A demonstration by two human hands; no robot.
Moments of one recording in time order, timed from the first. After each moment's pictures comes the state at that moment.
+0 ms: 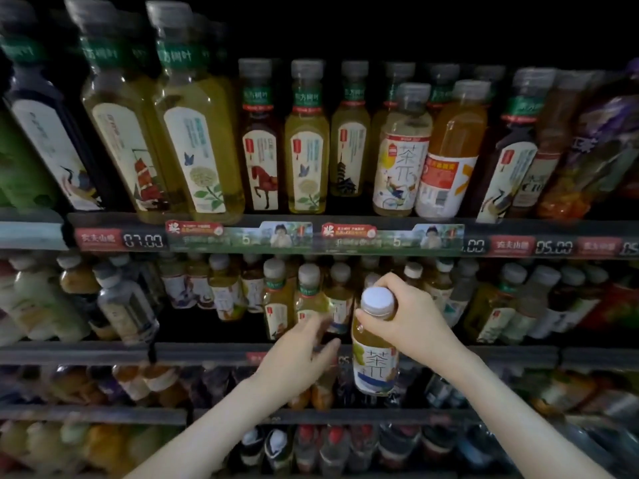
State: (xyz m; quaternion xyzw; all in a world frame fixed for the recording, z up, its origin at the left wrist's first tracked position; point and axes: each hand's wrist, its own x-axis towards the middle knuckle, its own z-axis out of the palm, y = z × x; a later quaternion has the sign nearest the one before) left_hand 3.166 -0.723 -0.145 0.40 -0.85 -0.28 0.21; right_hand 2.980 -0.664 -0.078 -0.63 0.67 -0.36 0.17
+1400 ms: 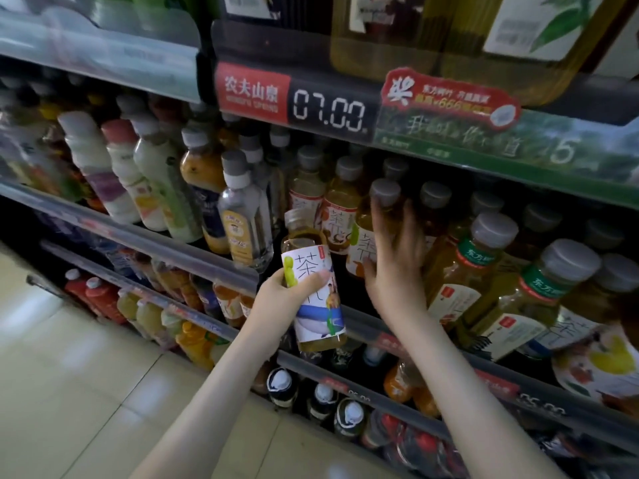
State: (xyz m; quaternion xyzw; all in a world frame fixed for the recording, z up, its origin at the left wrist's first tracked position) left_hand 3.354 -0.845 -0.257 0.58 -0.37 -0.57 0.45; right_hand 3.191 -0.884 -0.251 -0.73 0.61 -0.30 0.02
